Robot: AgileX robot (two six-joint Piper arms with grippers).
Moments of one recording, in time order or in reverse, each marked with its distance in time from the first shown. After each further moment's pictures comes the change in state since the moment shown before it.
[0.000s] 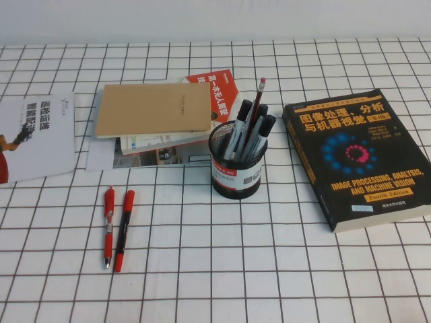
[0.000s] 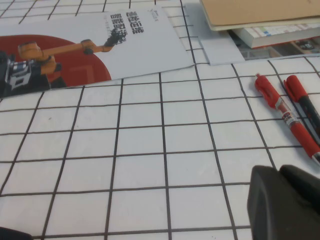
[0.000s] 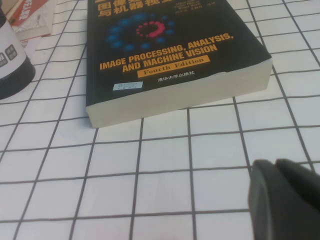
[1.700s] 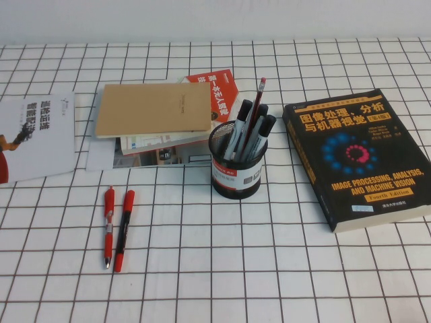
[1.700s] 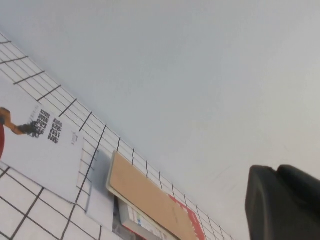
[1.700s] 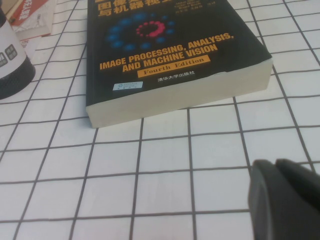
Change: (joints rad) right arm 0.000 0.000 0.000 0.000 0.000 0.000; left arm 0.000 0.000 0.002 -0.423 -0.452 -0.394
